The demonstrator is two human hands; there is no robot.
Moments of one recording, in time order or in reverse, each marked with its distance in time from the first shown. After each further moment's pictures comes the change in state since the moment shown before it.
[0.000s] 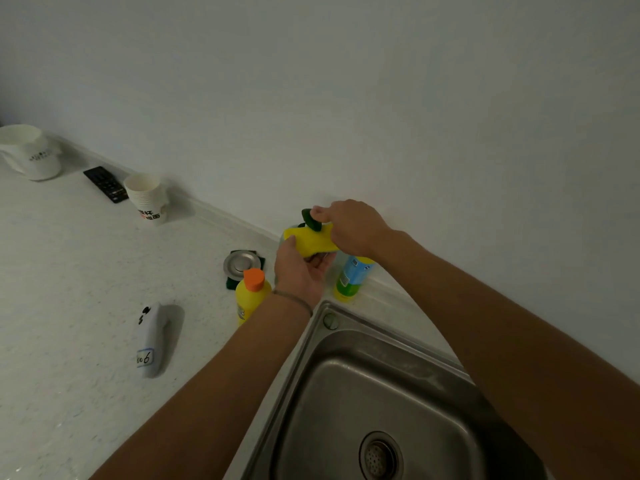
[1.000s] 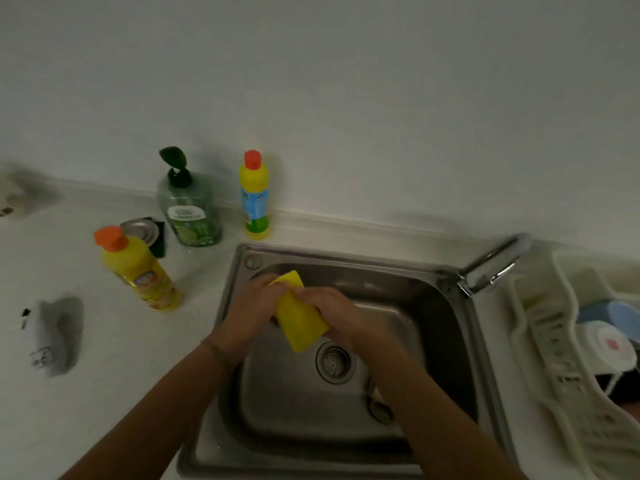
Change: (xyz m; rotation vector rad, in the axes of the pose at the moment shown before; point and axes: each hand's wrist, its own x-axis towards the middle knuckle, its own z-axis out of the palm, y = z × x) left_hand -0.113 -0.096 -0.081 1.342 -0.355 -0.050; right_hand -0.229 0.004 0.190 1.753 -0.051 0.748
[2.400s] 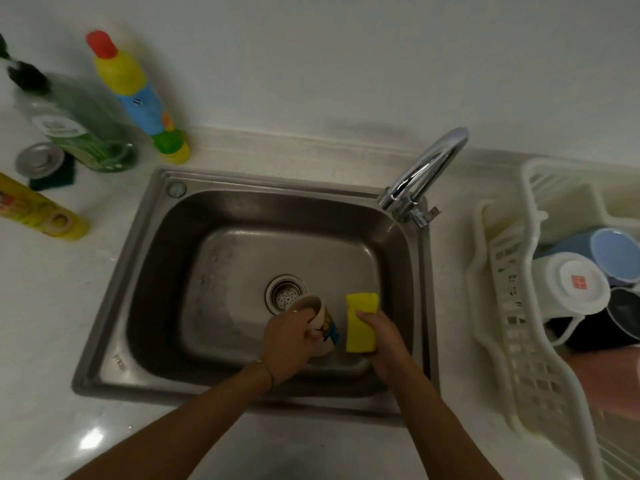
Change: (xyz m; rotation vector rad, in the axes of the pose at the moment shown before) left_hand -0.036 -0.185 0.229 0.894 -0.169 0.159; right_hand -0.060 0.211 -0.211 0.392 0.326 0.244
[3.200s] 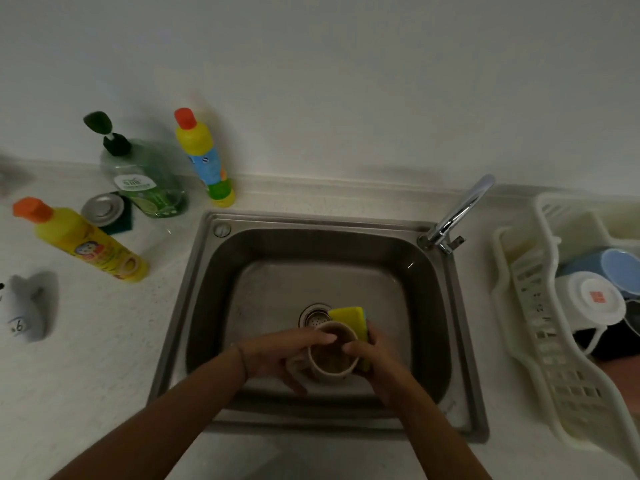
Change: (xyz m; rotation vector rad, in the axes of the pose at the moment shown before) left_hand -0.014 -0.023 -0.155 -0.832 -0.758 -0.499; right_hand -0.054 -0.004 0.089 -0.063 -0.268 -0.188
